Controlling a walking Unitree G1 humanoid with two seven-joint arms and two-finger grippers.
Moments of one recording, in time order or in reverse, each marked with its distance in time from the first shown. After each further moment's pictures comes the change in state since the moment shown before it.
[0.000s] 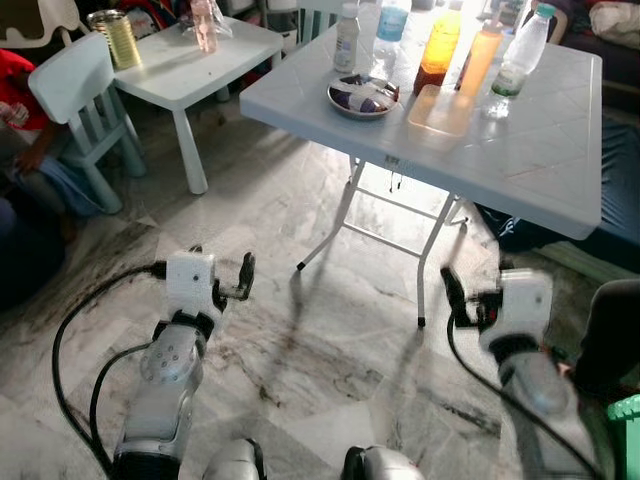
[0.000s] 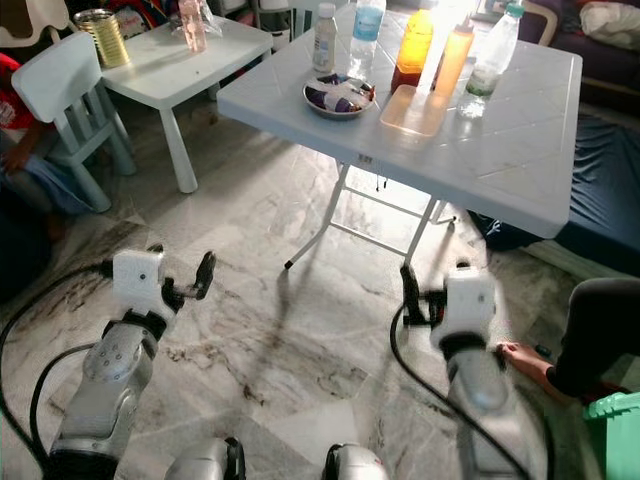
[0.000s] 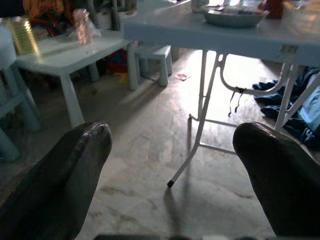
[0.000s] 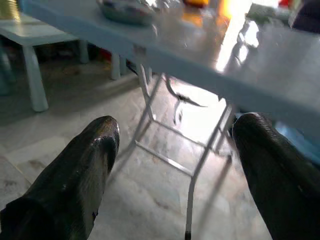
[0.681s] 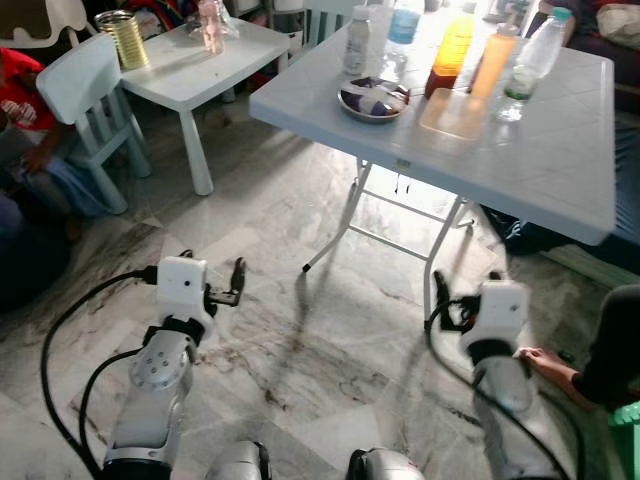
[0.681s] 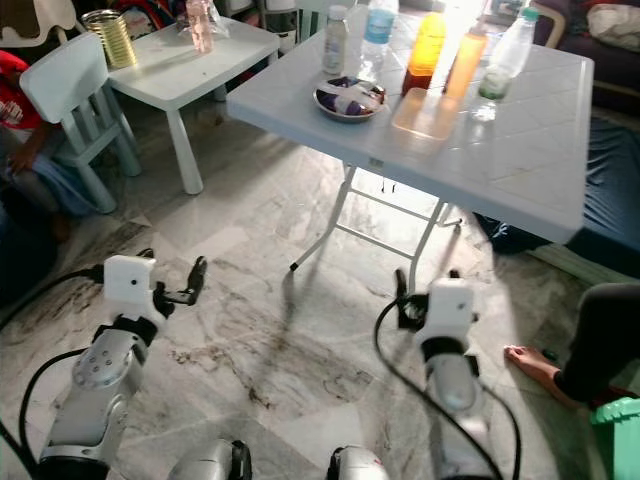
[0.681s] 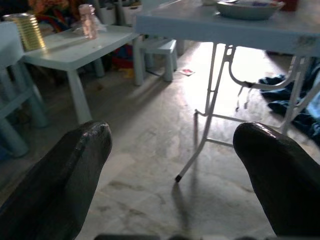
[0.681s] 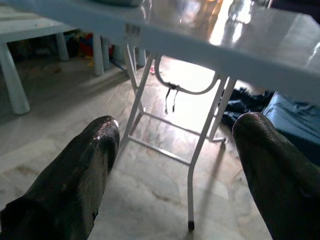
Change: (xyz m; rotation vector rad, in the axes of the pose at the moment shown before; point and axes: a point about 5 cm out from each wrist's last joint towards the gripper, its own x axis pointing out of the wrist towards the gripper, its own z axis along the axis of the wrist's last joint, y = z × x) left arm -0.009 0.007 -0.008 -0.007 0.028 0.022; right arm 0.002 0.021 -0.038 0.057 0.040 -0.111
